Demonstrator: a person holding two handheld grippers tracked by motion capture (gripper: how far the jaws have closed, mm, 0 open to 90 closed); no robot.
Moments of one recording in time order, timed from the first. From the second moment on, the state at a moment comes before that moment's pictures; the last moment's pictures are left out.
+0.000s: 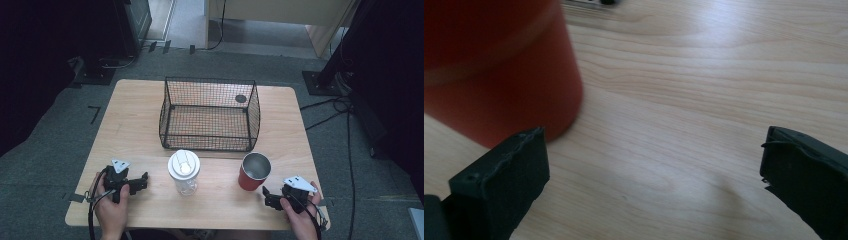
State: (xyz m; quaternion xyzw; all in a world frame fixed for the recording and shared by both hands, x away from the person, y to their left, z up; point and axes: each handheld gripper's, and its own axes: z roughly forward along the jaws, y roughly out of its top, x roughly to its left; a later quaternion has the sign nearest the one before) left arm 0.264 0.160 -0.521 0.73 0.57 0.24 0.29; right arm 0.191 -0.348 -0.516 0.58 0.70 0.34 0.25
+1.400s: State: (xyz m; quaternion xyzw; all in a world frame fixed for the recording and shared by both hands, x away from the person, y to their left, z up) left arm 0.264 0.160 -0.521 0.73 0.57 0.24 0.29; right arm 0.208 -0.280 -0.476 0.55 0.68 0.41 0.24
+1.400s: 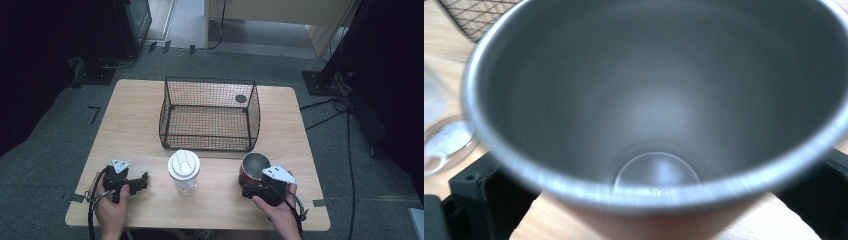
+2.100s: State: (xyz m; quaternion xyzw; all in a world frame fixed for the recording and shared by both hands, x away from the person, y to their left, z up) left arm 0.264 0.160 -0.521 0.73 0.57 0.24 0.29; right arm 0.212 -0.264 -0.471 0.55 0.67 0.41 0.27
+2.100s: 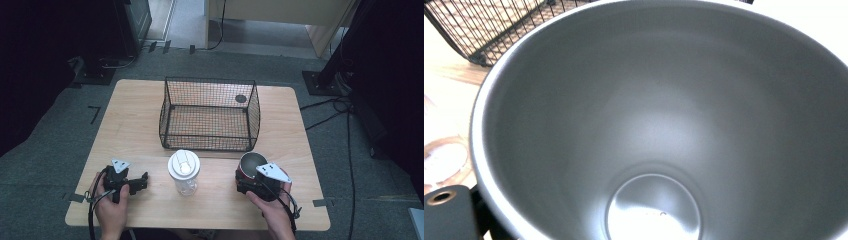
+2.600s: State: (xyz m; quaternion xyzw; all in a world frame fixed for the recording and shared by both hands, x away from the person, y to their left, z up) left arm 0.264 0.160 -0.522 0.73 0.57 0.24 0.29; right arm 0.222 -0.251 -0.435 0.53 0.66 0.44 0.29
